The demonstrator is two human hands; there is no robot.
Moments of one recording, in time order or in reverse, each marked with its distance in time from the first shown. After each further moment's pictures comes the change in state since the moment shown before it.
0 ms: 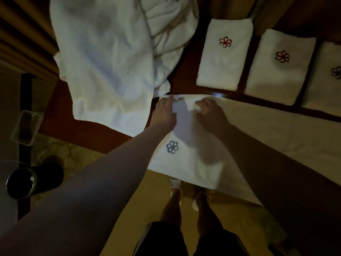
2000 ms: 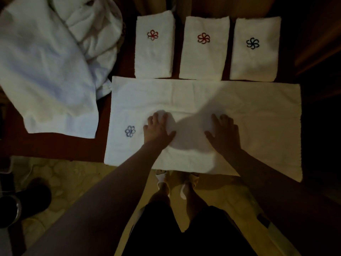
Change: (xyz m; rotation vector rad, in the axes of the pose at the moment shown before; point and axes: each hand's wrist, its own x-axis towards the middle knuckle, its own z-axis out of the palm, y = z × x) left_hand -0.082 0.112 0.123 0.365 -0.043 0.161; right_hand -0.206 0.168 0.002 -0.161 0.100 0.386
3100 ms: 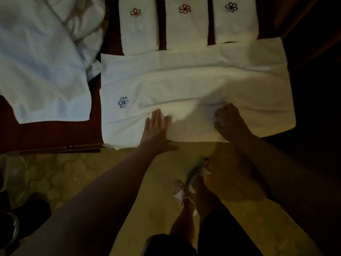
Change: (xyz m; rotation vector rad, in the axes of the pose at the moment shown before) left_hand -0.102 -0.032 0.060 0.171 -0.051 0.363; right_hand -0.108 0.018 0.042 0.212 0.101 -0.044
